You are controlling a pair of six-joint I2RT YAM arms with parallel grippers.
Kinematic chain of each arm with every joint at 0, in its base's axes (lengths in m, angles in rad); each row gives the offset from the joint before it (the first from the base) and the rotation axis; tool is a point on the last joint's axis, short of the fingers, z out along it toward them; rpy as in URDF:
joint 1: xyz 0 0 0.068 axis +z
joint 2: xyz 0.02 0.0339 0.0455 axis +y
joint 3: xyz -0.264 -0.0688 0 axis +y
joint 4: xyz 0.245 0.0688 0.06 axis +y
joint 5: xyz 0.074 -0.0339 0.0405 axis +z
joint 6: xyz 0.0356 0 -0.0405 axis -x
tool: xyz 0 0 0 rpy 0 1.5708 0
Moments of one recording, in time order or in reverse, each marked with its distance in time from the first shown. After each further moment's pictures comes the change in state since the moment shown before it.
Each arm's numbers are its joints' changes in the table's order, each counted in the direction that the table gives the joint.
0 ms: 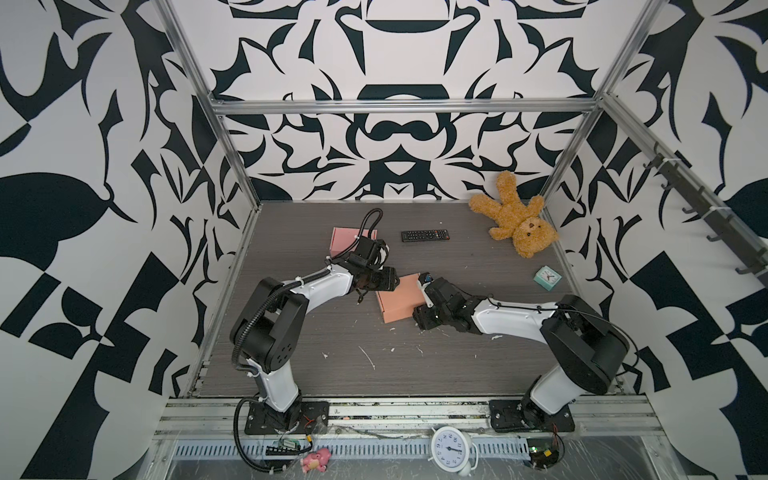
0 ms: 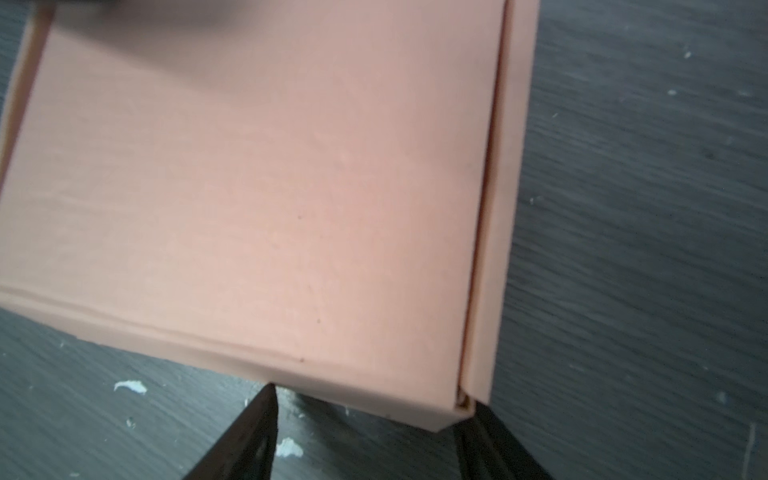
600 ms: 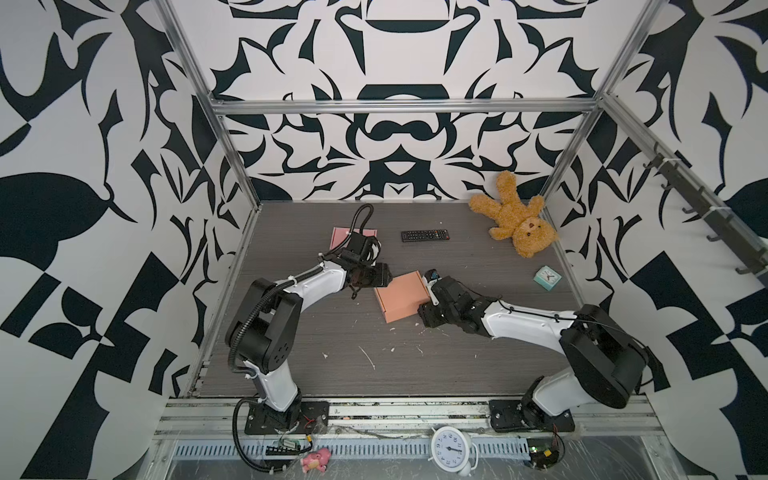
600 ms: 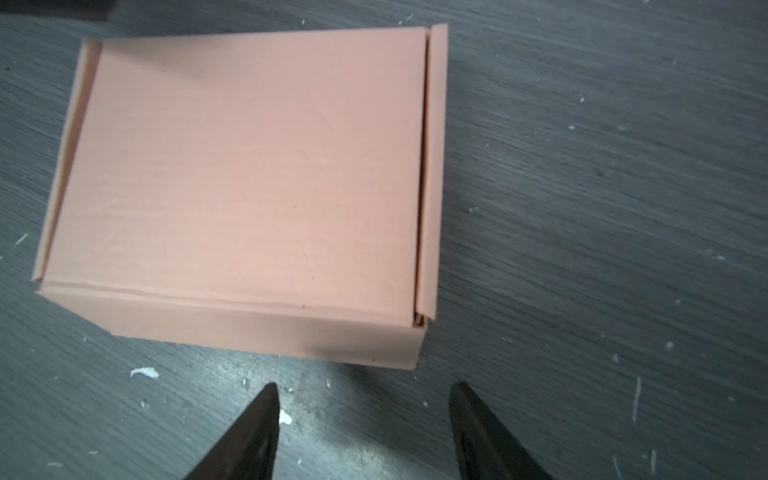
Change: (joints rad) left arm 0.080 -0.018 -0.024 0.052 -0.015 -0.017; right arm -0.005 -0.115 0.043 0.036 -0.035 0.006
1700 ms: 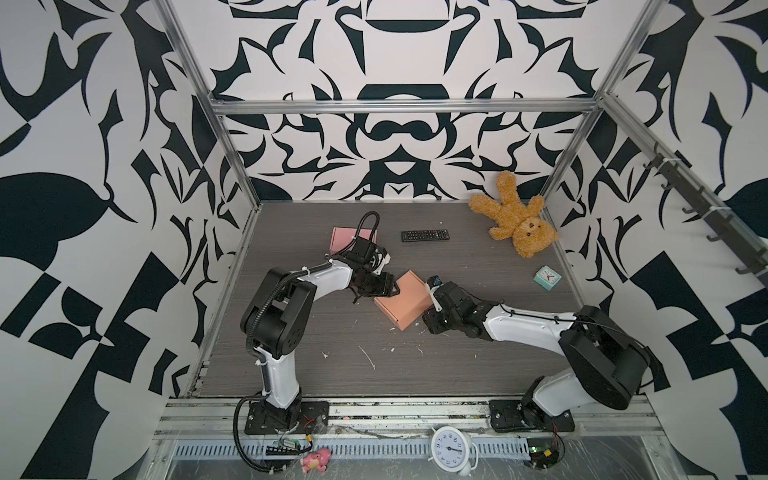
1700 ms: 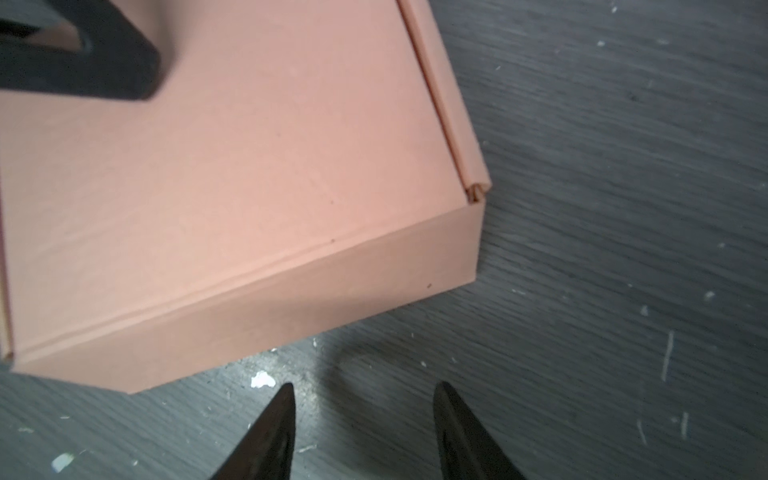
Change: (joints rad) left arm -0.030 0.103 0.000 0.043 -0.194 -0.094; right arm 0.000 -0.001 0.045 0.000 0.032 -0.013
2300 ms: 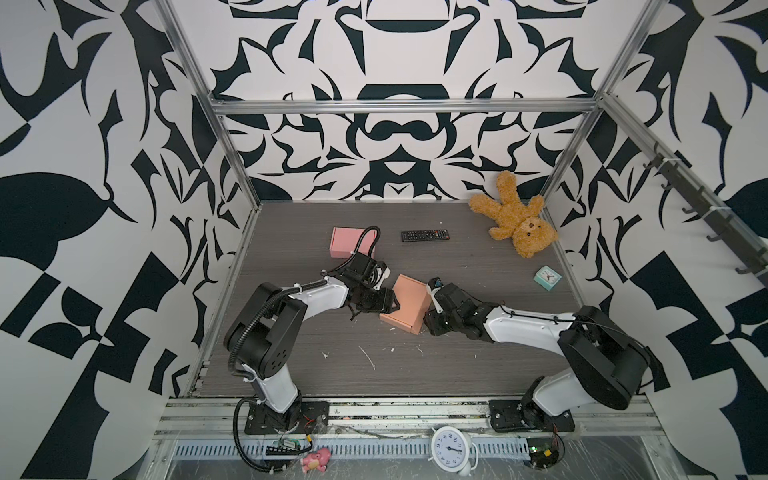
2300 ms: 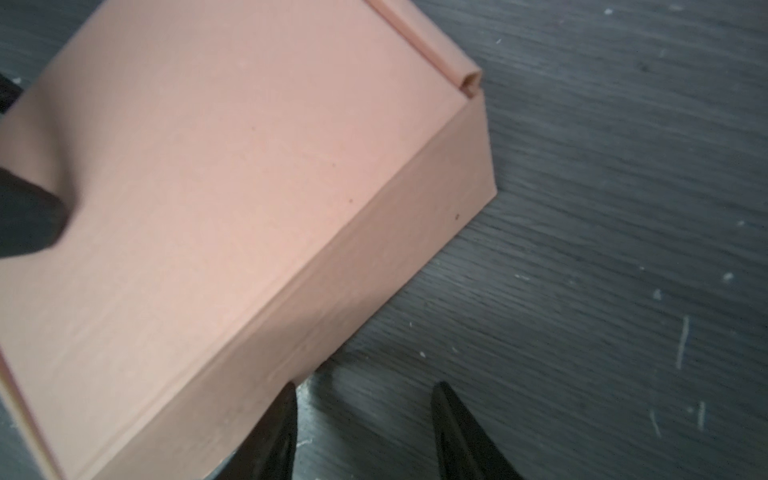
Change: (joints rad) left arm -0.056 -0.135 0.204 -0.095 0.007 0.071; right arm 0.000 0.000 0.021 -0.015 0.008 -0.021
